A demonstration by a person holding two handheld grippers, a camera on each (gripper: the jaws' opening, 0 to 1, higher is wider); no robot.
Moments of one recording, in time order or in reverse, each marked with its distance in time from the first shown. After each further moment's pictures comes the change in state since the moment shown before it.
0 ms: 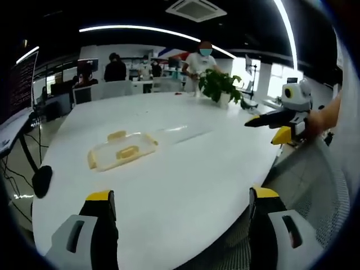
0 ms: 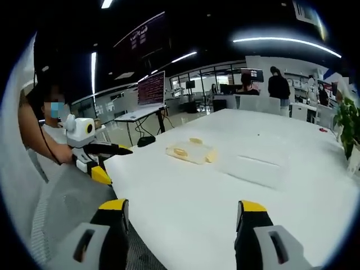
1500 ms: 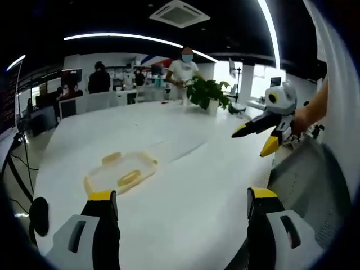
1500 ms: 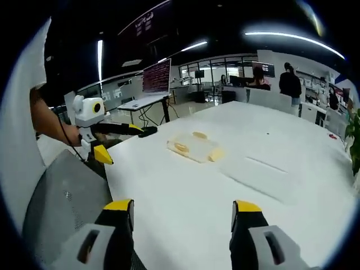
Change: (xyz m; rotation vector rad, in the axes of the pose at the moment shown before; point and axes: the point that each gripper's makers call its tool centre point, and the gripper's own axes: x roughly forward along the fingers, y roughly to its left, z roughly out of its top) left arm 0.020 0.027 0.040 0.087 -0.049 -0.142; right arm 0.036 -0.016 0.011 -0.037 0.099 0.049
